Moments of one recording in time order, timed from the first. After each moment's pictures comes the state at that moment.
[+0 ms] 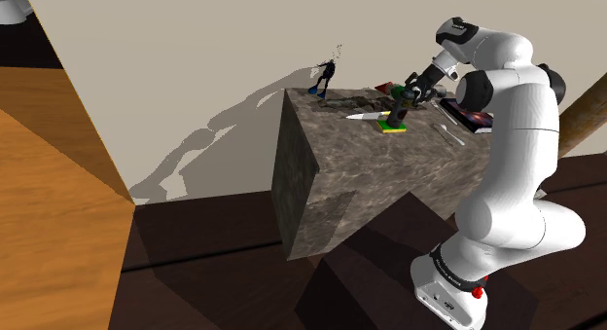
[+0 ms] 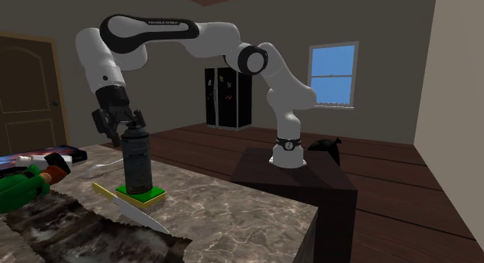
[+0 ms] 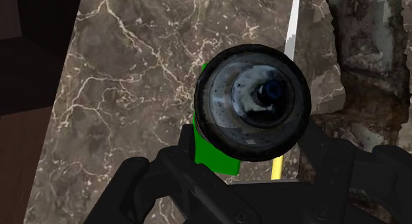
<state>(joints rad) -0.66 0.81 -0.38 -1.02 0.66 1.51 0.68</state>
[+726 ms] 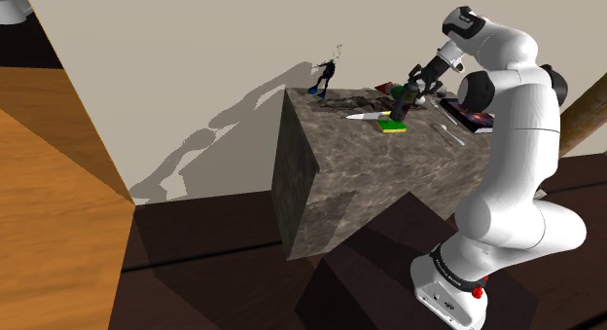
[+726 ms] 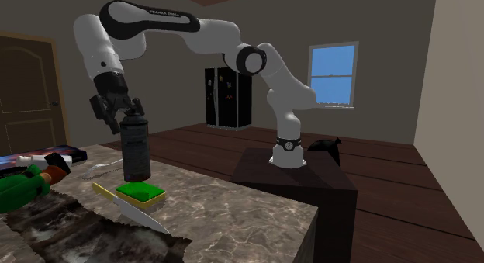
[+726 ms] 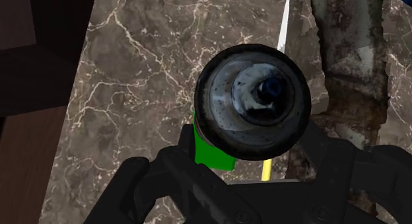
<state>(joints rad) -0.69 0.82 -0.38 -0.92 0.66 1.42 0.72</state>
